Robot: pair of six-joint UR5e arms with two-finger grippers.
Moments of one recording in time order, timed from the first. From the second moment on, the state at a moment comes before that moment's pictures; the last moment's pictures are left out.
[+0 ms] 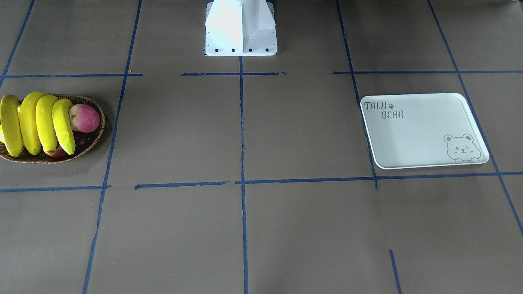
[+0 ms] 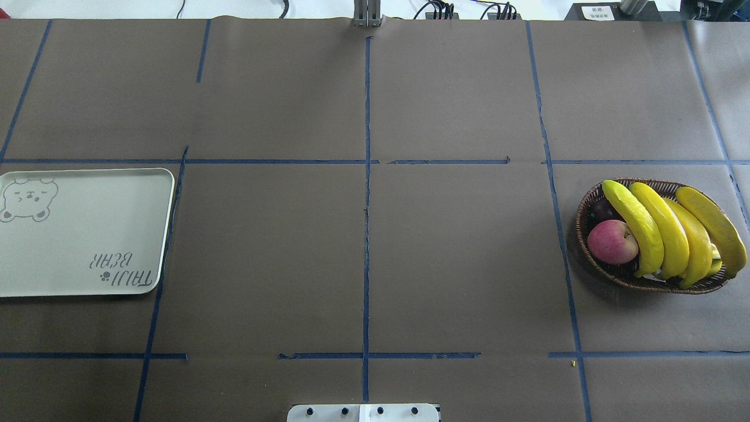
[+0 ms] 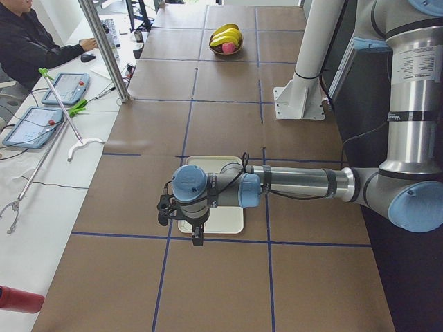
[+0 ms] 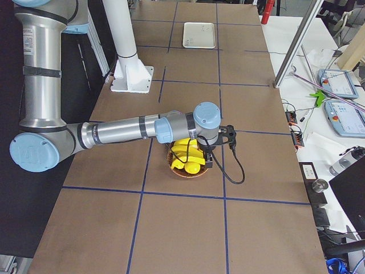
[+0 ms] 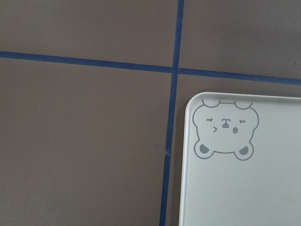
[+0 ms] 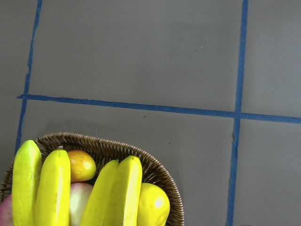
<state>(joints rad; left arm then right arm) -1.60 -1.50 -1.67 -1.54 -2.43 -0.04 1.46 -1.65 1.86 -1.51 2.43 0.15</state>
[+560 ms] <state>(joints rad) -1.60 -1.50 -1.67 -1.54 -2.43 -0.04 1.26 -1.73 1.95 -1.48 2.30 0.15</state>
